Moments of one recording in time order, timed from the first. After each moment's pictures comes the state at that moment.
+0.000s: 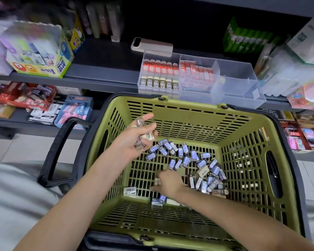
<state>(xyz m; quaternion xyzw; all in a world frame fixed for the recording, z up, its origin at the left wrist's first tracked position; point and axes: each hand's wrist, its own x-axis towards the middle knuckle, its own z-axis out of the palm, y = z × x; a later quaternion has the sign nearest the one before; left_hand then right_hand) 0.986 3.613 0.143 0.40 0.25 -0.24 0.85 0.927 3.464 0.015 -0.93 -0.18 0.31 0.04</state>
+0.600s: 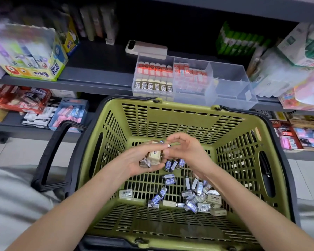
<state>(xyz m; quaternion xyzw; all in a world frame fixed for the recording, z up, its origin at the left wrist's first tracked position) 0.971 3.594 0.122 0.48 0.23 -0.43 0.73 0.969 3.419 0.126 -0.68 -0.01 0.22 0.70</state>
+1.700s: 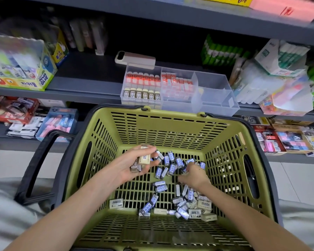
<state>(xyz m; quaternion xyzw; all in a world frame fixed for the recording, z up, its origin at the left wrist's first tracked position) 0.967 3.588 0.128 0.45 0.23 -0.36 0.78 0.955 3.355 0.037 -0.92 0.14 0.27 0.24</state>
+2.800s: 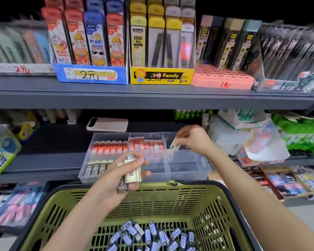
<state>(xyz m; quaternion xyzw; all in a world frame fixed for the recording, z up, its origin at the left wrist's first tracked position) 1.065 3.529 0.230 0.48 0.07 -0.22 0.85 1.169 3.291 0.225 -0.93 0.00 -0.02 0.36</state>
